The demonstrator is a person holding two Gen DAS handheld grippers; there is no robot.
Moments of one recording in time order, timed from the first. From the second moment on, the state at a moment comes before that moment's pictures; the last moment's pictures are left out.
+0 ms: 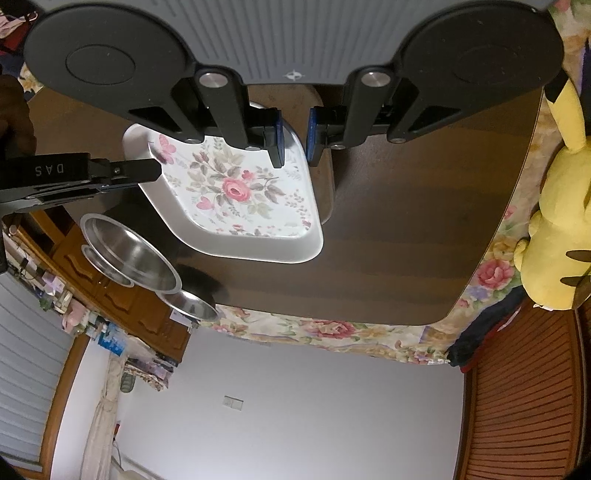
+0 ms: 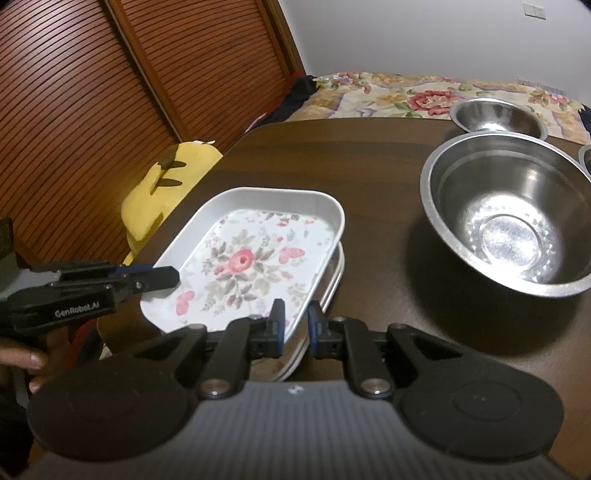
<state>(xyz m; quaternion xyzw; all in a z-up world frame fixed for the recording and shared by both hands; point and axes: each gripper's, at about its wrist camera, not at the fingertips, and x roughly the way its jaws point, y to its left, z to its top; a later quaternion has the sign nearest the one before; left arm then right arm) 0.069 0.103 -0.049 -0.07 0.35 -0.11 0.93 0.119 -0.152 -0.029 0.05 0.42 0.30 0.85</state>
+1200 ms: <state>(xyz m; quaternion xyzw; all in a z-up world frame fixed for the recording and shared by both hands) 0.064 0.101 -0.055 -0.05 0.34 -0.08 0.94 0.104 -0.155 -0.025 0.04 0.36 0.28 0.89</state>
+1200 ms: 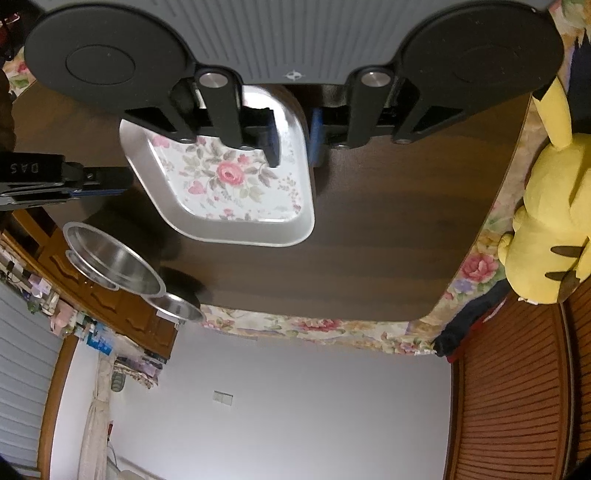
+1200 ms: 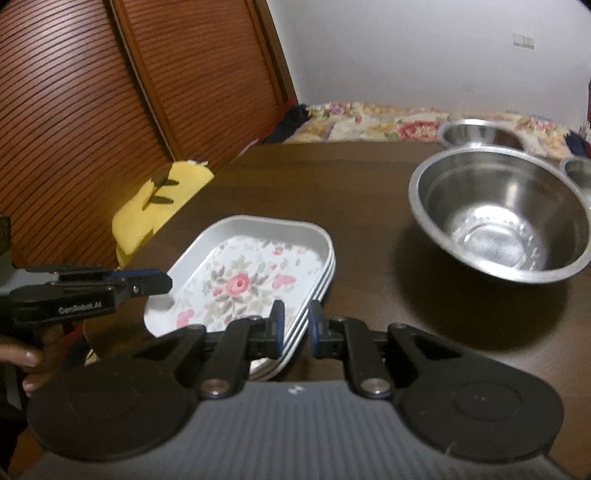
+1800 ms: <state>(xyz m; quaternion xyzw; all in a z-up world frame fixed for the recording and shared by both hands) 0.095 0.027 -0.035 -0.01 0.27 -0.12 0.95 0.101 -0.258 0.002 0.03 0.19 0.15 0.97</state>
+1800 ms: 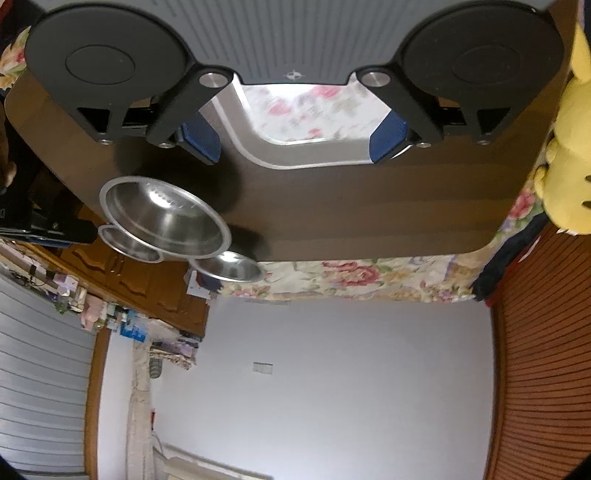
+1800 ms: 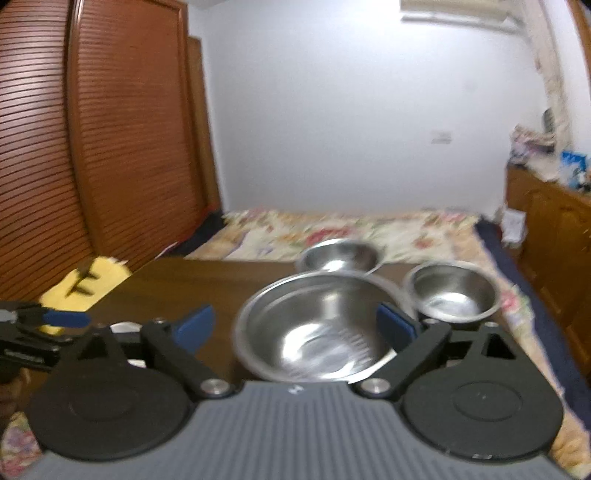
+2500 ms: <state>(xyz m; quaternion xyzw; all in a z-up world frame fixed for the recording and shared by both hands) 0.150 -0.041 -0.041 0.00 0.27 -0.17 0.95 0.132 -0.293 -0.052 0.06 0.17 0.13 0.98</state>
